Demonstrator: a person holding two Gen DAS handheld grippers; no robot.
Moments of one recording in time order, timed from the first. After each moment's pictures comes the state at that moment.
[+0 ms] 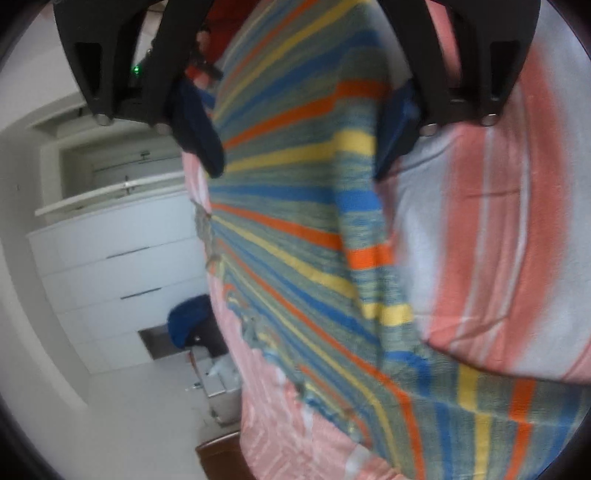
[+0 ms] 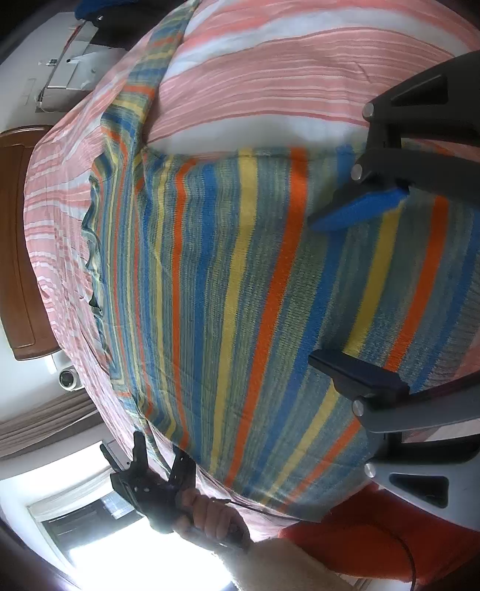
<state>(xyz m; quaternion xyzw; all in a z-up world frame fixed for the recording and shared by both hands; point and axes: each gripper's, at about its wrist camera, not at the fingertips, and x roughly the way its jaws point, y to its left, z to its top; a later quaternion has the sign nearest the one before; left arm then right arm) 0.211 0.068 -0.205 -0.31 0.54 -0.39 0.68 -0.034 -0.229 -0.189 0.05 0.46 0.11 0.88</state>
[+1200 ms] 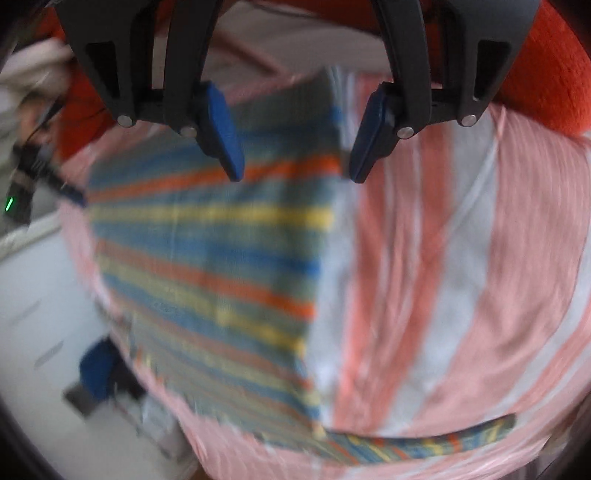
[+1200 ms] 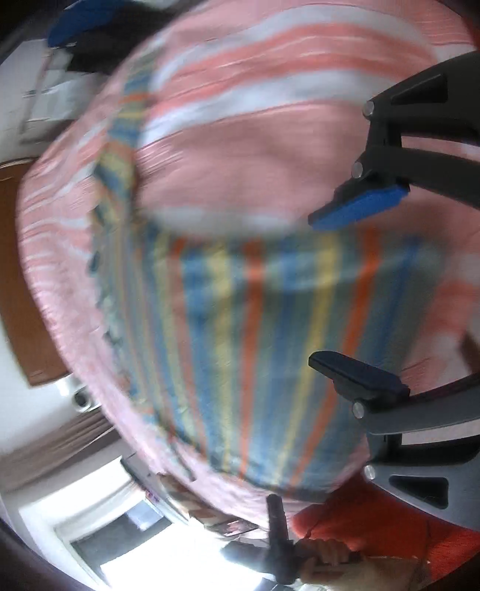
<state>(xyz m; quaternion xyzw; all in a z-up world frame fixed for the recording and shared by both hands) 0.009 0.086 -0.187 -0.05 0.57 -0.21 0.79 -0.085 -0.294 -0.174 0.12 0.50 0.09 0.85</state>
